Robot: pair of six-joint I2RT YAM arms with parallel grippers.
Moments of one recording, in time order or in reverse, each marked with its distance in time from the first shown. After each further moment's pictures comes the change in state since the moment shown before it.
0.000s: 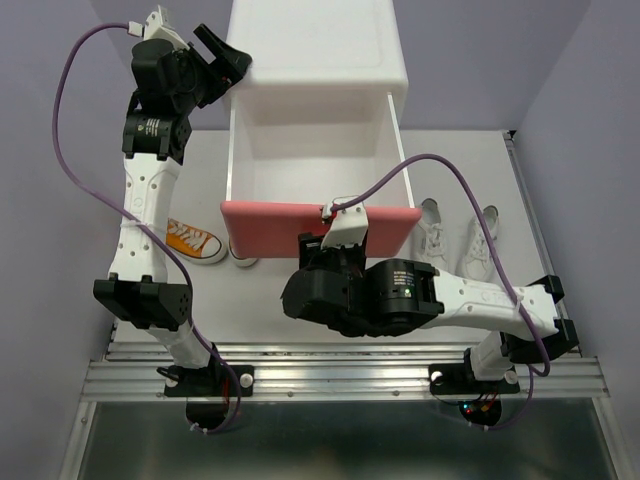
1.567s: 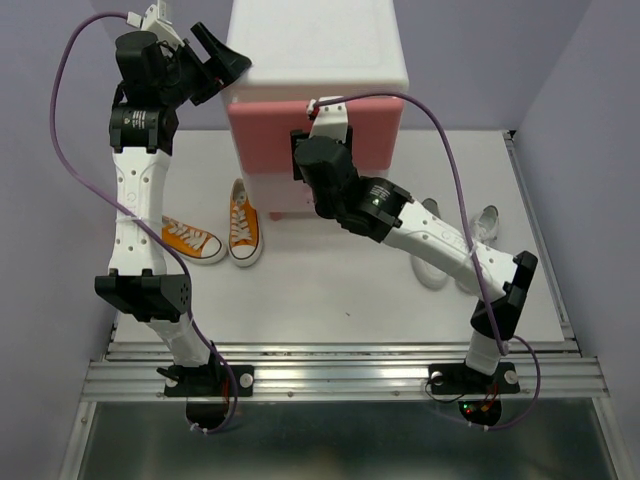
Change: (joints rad) left arm 0.063 0.054 0.125 -0.102 0.225 0.056; right arm -0.526 0.167 0.045 0.729 -0.248 -0.721
